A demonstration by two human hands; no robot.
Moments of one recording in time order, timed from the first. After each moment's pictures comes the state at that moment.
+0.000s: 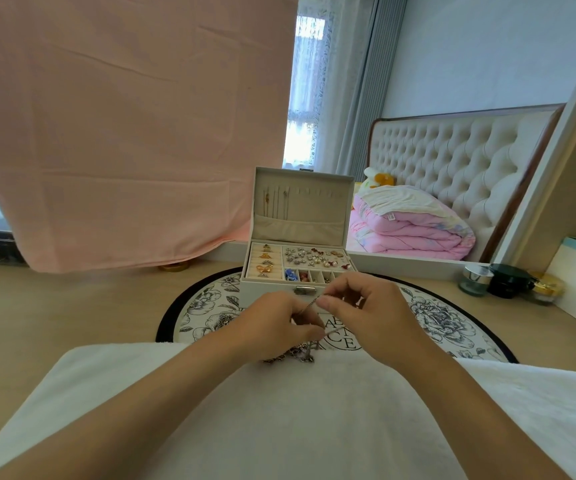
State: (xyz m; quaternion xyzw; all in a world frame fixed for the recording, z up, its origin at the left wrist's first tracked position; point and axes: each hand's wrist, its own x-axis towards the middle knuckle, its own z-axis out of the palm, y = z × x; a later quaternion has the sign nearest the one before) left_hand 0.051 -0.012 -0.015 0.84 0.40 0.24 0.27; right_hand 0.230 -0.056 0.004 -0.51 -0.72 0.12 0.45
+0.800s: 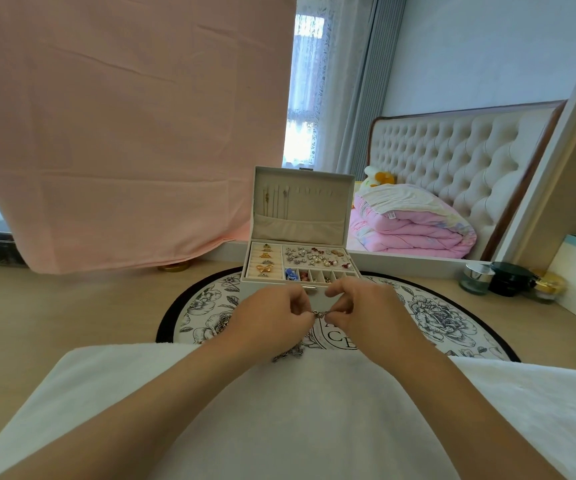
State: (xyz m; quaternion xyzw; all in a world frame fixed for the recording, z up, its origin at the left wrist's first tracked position) left_hand 0.055 -0.019 -0.013 0.79 0.51 0.27 0.20; right_hand 0.226 -0.051 0.000 -0.64 -0.70 0.07 0.31
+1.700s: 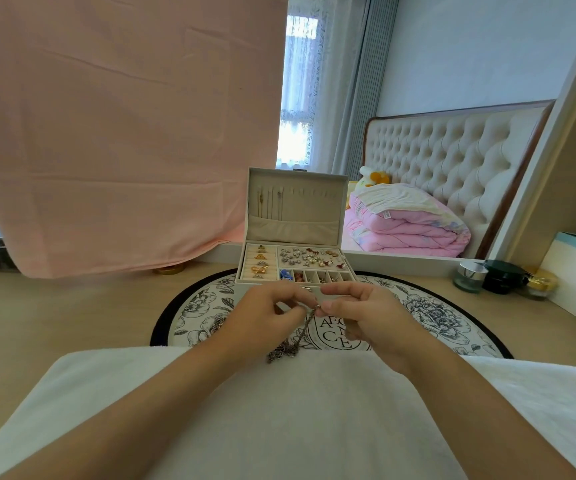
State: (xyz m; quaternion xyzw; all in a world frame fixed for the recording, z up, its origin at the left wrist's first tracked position) left_hand 0.049 -0.010 -0.025 0.77 0.36 0.42 0.31; right_hand 0.234 -0.053 0.005 -0.54 -0.51 0.46 0.48
